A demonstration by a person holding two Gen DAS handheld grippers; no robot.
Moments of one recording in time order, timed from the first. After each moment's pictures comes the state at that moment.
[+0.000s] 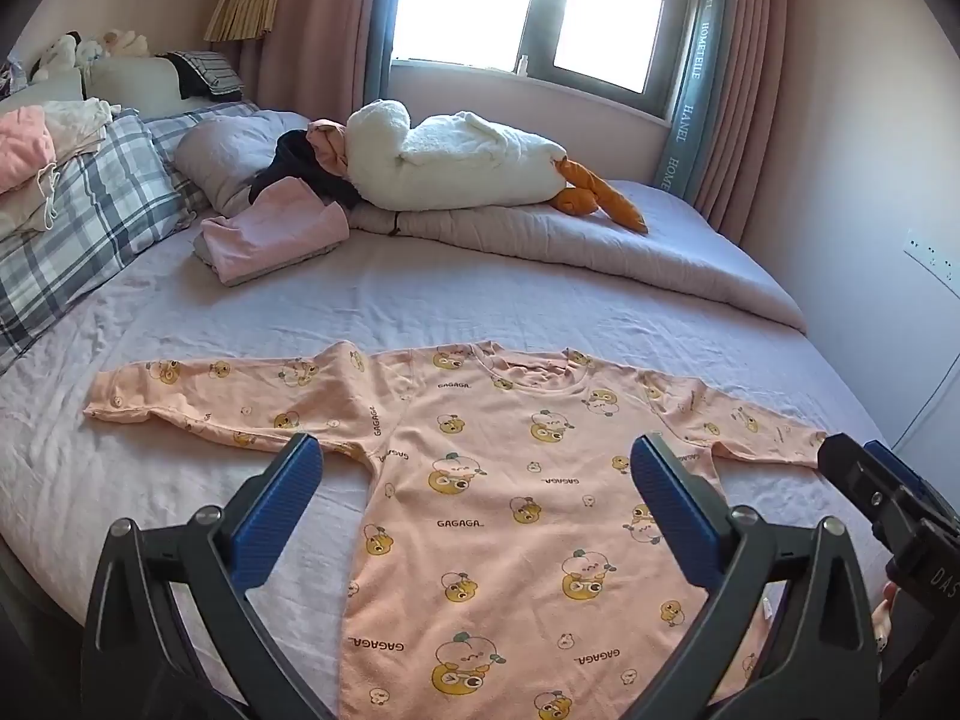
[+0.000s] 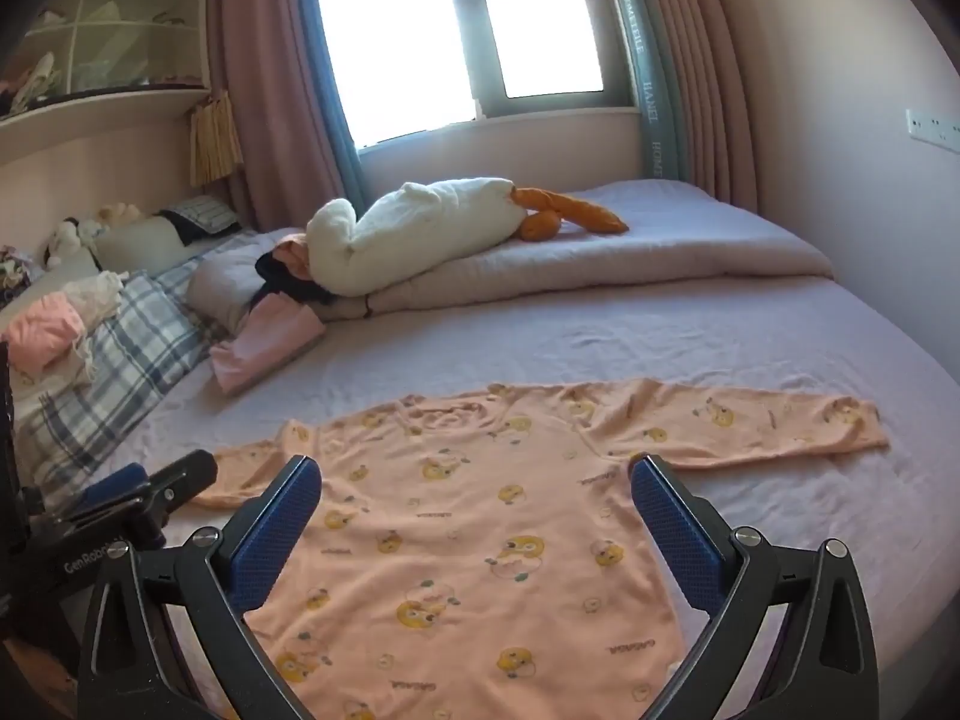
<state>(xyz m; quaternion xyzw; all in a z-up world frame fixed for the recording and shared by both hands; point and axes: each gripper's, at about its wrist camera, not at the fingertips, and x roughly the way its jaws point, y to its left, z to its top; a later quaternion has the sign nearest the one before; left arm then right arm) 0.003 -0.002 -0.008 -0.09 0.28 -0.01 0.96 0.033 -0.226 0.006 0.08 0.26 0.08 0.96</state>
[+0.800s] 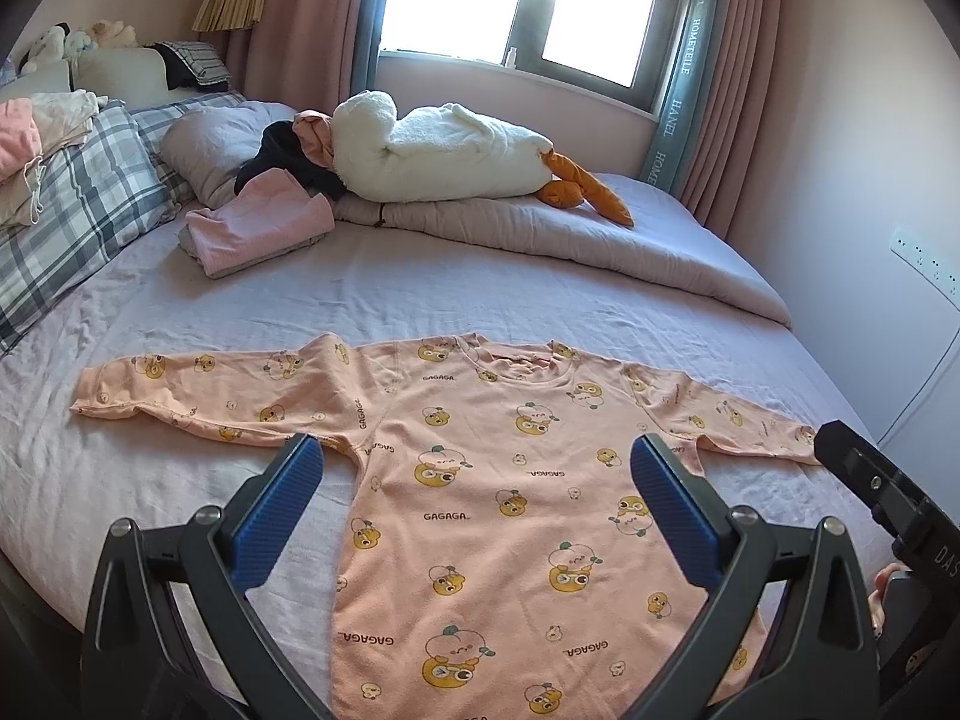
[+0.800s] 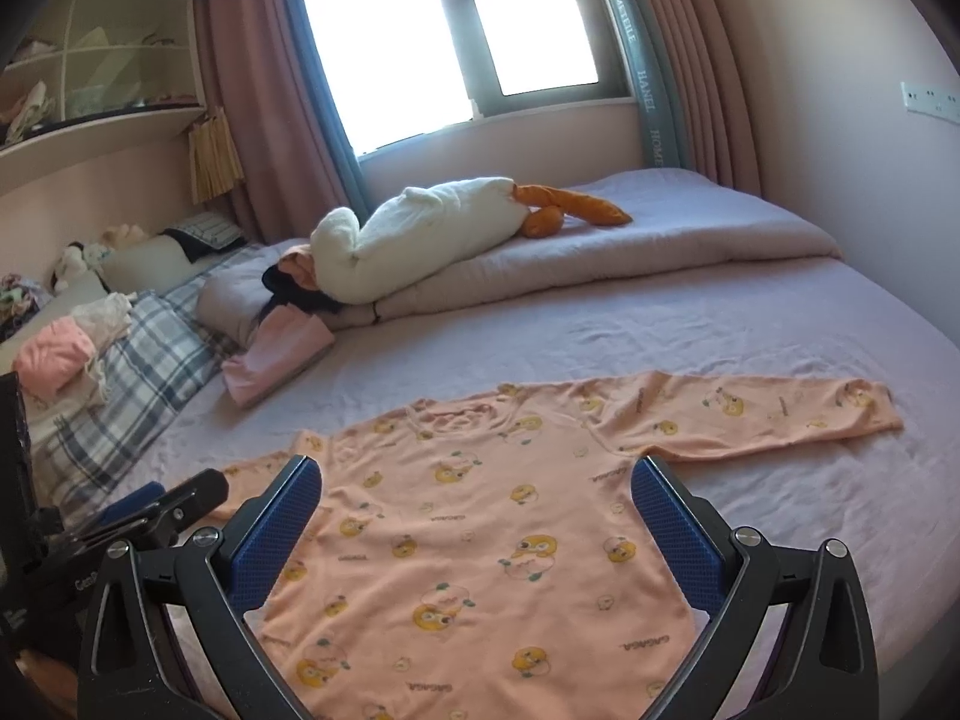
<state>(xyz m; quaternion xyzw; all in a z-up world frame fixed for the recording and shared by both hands) 0.005 -0.001 -0.008 -0.10 0.29 -0.03 0.95 0.035 -0.233 0.003 0.10 0.26 0.09 0.96</state>
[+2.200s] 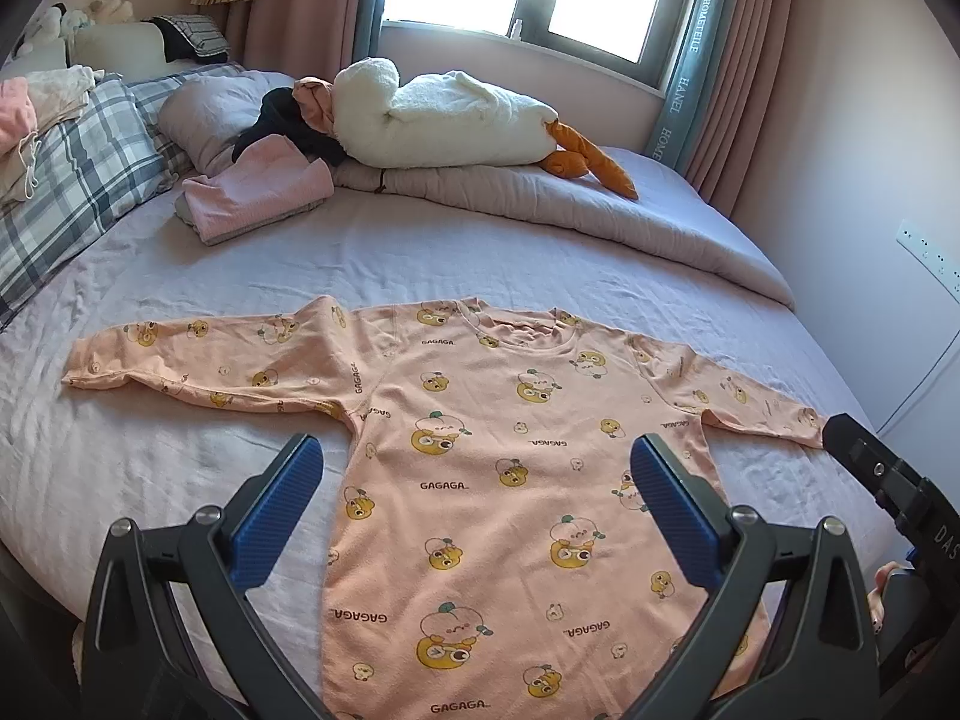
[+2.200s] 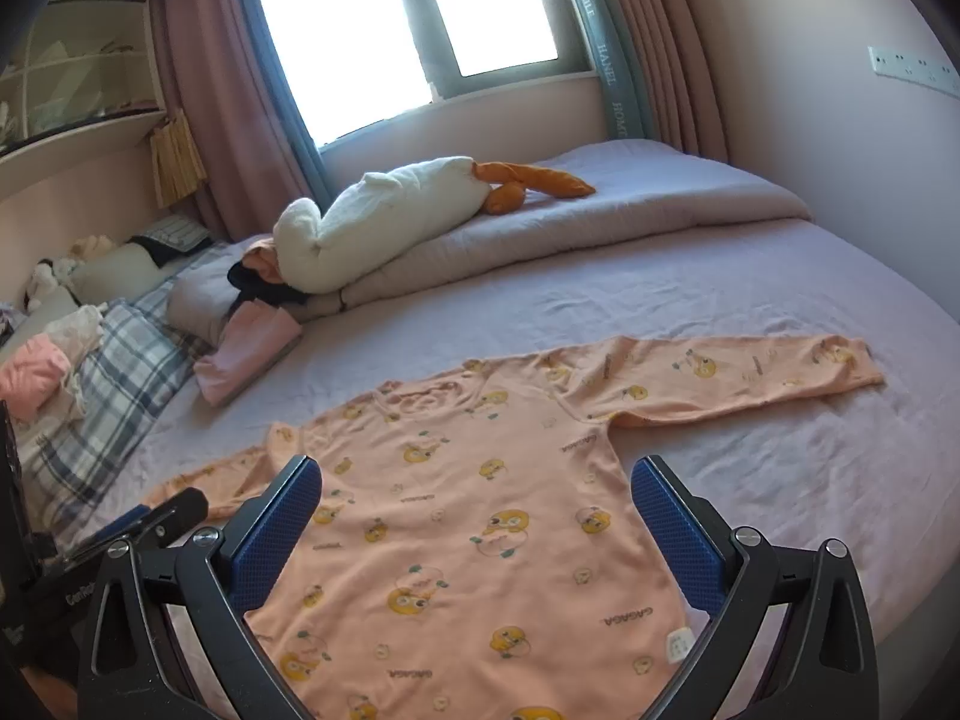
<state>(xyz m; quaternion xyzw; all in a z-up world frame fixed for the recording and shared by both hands) 0.008 -0.001 -0.022 -0.11 0.32 -0.03 0.94 0.034 -0.246 -0.008 0.13 0.29 0.06 0.95</state>
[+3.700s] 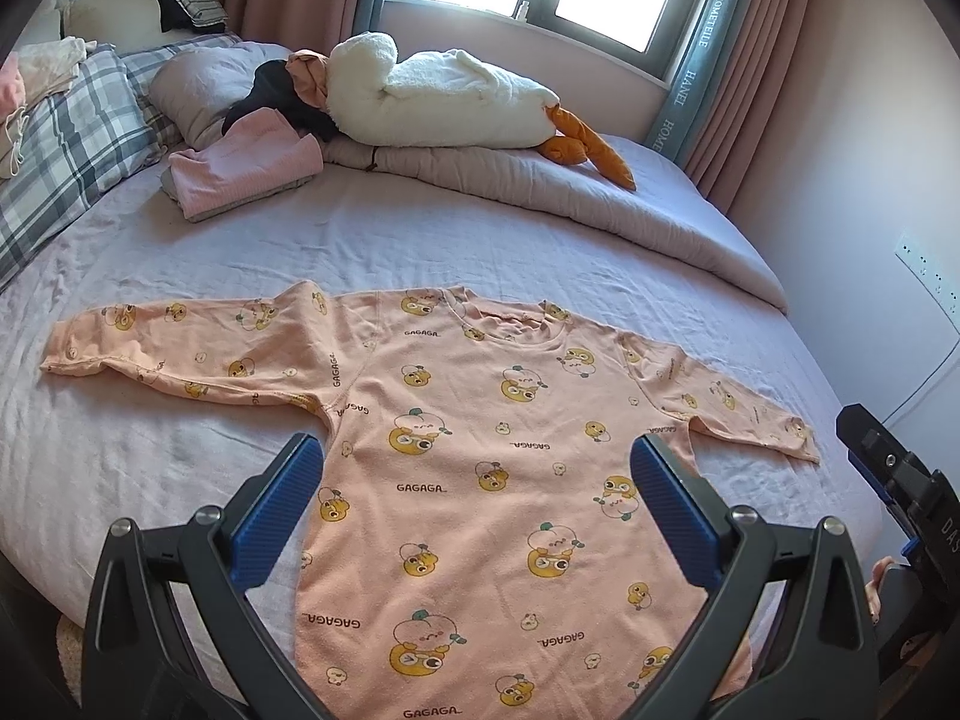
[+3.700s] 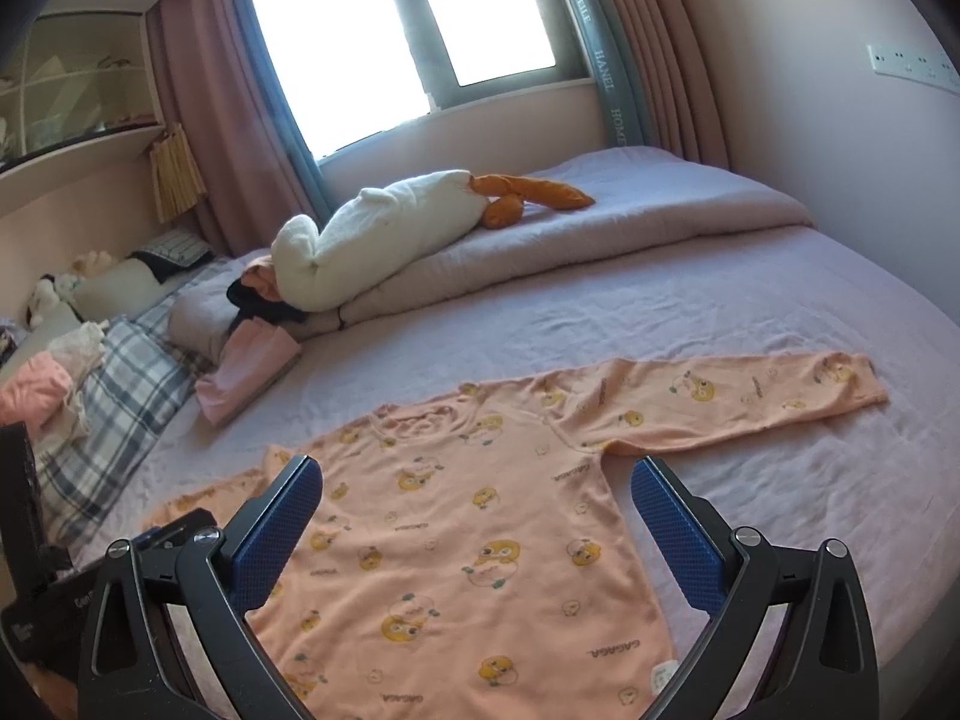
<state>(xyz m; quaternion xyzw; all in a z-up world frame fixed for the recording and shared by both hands) 0.031 -0.004 -0.019 -0.13 0.35 -0.04 0.93 0.051 -0.256 0.003 0.13 0.28 0.07 0.95</state>
